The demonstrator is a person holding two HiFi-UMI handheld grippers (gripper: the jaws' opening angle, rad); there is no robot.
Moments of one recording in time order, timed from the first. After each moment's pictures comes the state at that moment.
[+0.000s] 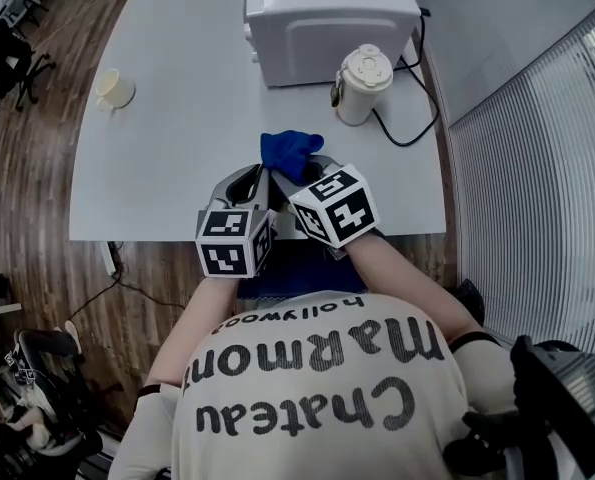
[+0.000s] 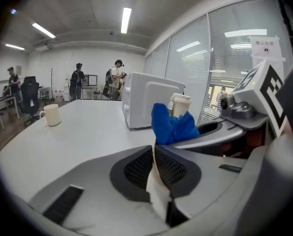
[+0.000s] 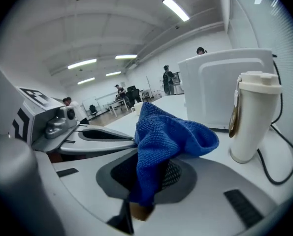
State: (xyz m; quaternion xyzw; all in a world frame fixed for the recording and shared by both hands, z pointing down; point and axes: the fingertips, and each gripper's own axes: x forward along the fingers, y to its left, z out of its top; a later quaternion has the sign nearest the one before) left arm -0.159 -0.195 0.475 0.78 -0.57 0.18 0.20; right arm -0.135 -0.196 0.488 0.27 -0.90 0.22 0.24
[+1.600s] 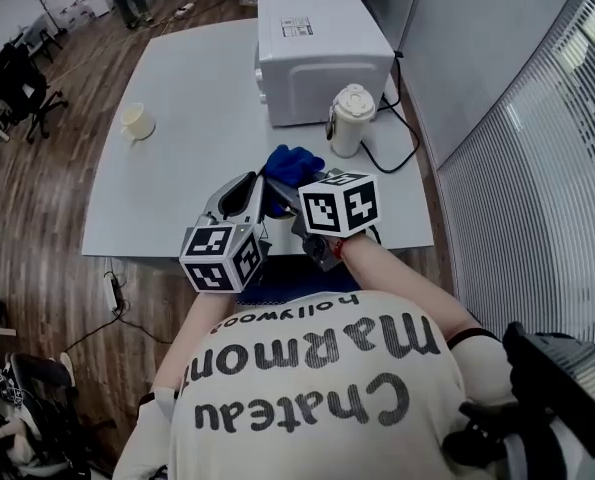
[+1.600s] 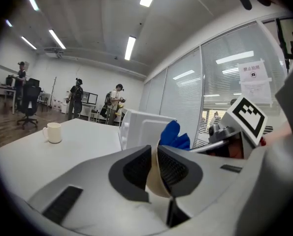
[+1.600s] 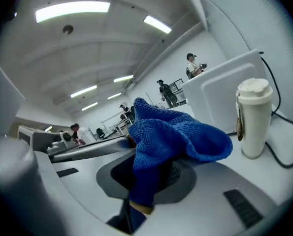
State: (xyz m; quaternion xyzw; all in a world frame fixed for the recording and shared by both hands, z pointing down) left arm -0.167 -0.164 0.373 0.81 -0.57 0.04 0.13; right arm -0.145 -0.177 0.412 0.26 -0.91 0.29 0.12
